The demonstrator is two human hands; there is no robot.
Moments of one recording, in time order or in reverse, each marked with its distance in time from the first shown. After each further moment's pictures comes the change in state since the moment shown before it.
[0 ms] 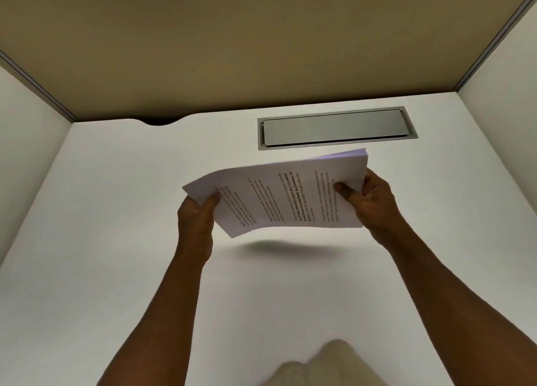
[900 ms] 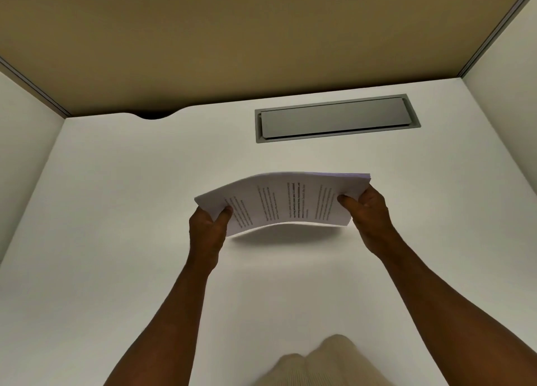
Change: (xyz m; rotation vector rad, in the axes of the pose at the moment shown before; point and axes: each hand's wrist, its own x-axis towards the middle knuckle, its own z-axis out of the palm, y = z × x) left_hand -0.006 -0.040 -0.001 0.265 -0.009 0.033; right_hand -0.001 0.060 0.007 0.170 0.053 0.162
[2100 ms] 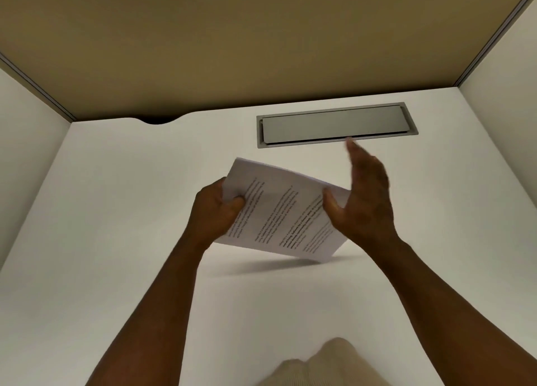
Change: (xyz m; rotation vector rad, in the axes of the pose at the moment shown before) left_hand -0.011 0.088 0.004 0.493 -0.314 0.188; right_hand -0.026 -0.064 0.019 -0.874 0.116 -0.568
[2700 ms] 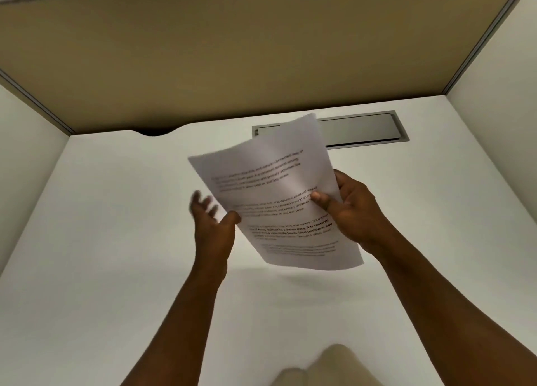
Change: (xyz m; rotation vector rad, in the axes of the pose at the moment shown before) left_hand -0.026 0.004 0.030 -0.575 0.312 -0.251; right_hand 0.006 -0.018 -0.019 0.605 -0.338 0.263
